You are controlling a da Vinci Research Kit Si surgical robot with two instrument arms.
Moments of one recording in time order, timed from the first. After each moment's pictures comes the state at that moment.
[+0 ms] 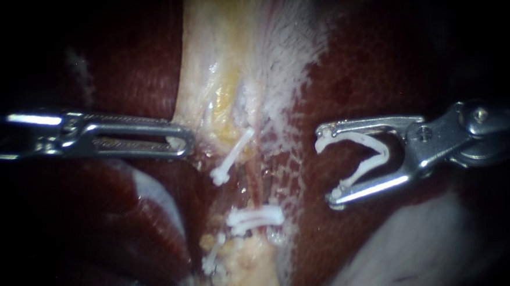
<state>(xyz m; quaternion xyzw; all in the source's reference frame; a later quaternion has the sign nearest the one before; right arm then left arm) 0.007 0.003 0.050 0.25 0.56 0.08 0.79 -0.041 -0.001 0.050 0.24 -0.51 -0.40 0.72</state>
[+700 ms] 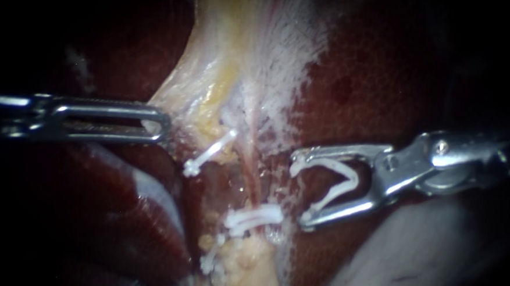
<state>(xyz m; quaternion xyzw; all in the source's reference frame) 0.012 -0.002 0.057 0.27 0.55 0.10 0.79 -0.038 0.002 0.043 0.25 -0.52 -0.41 0.71</state>
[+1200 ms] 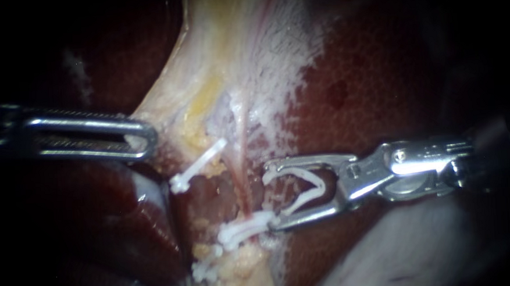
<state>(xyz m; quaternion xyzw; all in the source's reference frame) 0.015 -0.002 0.061 0.28 0.54 0.11 0.78 -0.039 0.000 0.039 0.24 -0.53 -0.40 0.71</state>
